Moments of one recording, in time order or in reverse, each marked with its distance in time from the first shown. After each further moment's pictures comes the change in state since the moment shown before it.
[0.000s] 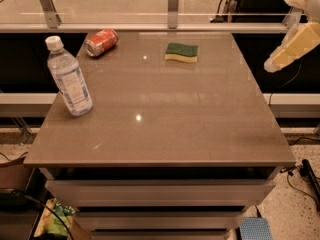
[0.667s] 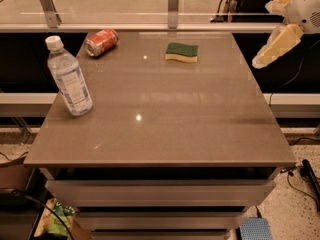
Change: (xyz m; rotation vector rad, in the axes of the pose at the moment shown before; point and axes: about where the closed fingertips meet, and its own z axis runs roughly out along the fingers) arm 0.008 -0.029 0.051 -0.088 -0.060 0.016
